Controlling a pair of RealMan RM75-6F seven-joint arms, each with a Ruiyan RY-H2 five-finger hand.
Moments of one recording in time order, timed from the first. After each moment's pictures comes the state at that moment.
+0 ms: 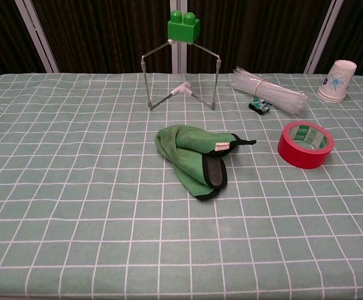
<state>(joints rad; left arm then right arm) -0.10 -1.20 -0.05 -1.61 1.46 1.50 0.18 0.06 -1.11 0.08 -1.60 -1.48 1.51 0.02</state>
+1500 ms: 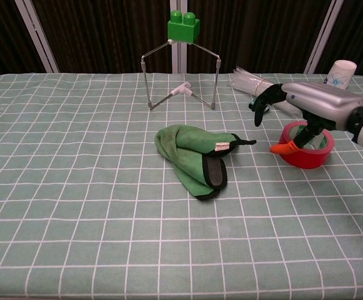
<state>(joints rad) -0.07 -1.17 -0.06 -1.63 1.47 1.55 0.15 0.61 -1.62 0.16 -1.21 -1.52 0.95 0.06</state>
